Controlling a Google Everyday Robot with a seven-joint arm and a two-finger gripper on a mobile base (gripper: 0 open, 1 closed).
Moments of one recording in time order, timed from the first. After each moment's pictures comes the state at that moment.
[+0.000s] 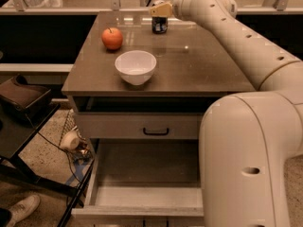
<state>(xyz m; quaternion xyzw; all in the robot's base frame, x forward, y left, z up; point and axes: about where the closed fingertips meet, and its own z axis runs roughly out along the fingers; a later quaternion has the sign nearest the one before) 0.936 -0.103 0.946 -0.20 0.76 0.07 0.62</state>
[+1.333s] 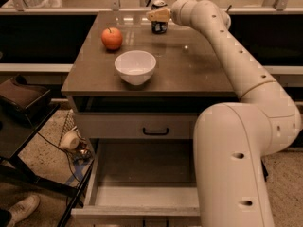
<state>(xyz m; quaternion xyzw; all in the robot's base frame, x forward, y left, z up) 0.970 -0.091 0.921 -0.23 0.72 0.10 0.65</state>
